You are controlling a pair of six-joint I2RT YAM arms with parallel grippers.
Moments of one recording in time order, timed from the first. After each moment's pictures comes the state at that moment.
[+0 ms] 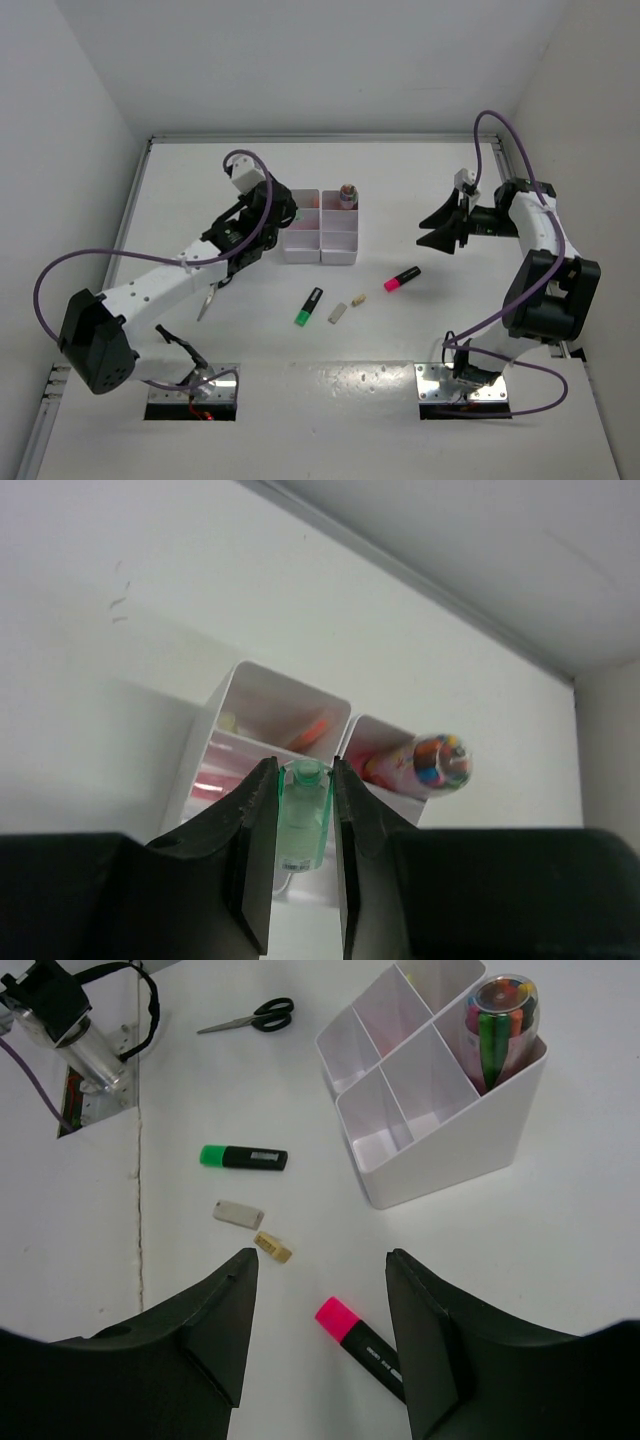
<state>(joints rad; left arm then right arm) -0.71 1.30 1.04 -0.14 -0.68 -0.85 -0.27 1.59 1.19 -1.38 -1.37 -1.56</state>
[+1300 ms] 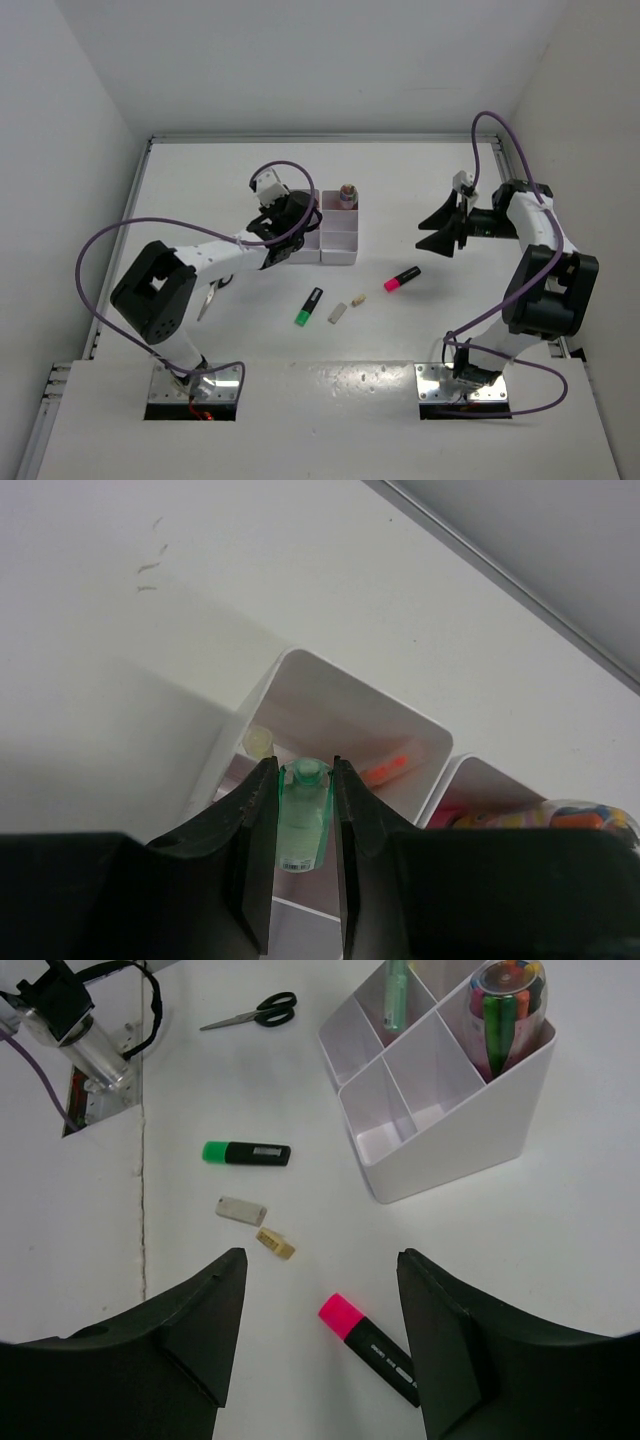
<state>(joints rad) -0.71 1.63 1.01 0.11 -0.84 -0.93 -0.27 1.61 1.17 -1.38 -1.37 -1.57</state>
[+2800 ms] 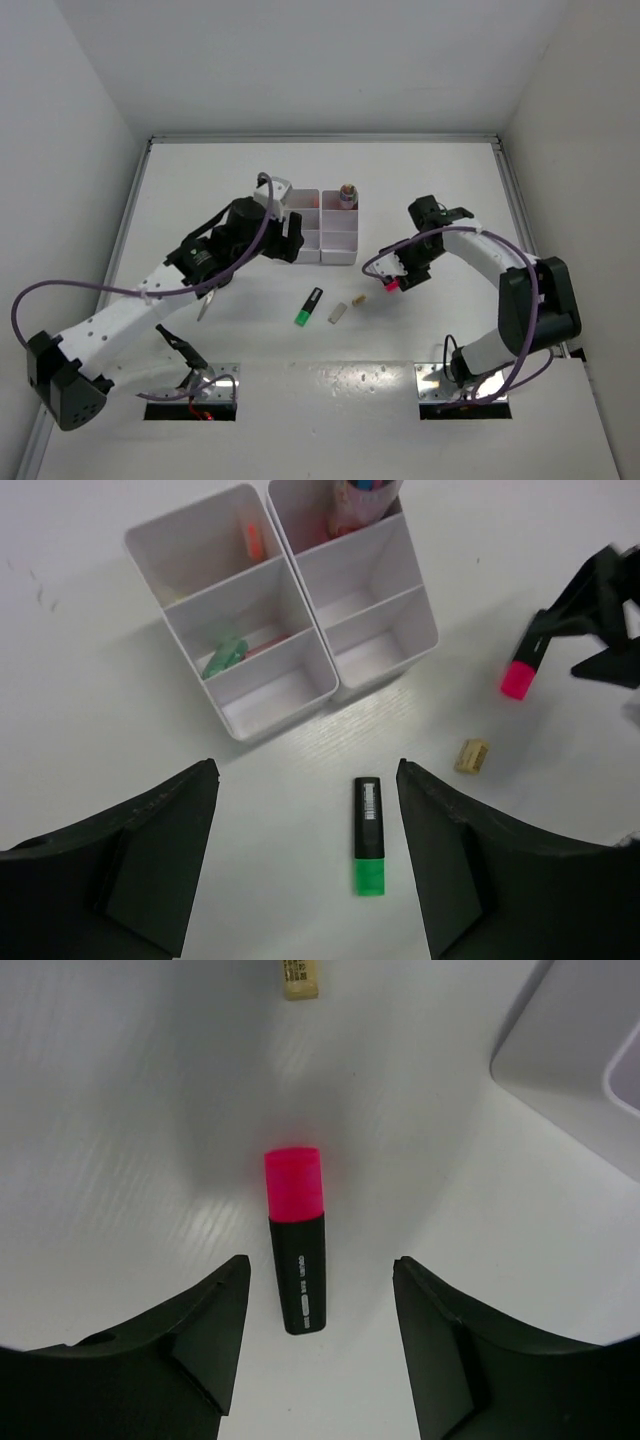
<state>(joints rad) -0.72 1.10 0.98 -0.41 -0.16 -0.24 0.25 1.49 0.91 -0.88 -0.50 -1.83</state>
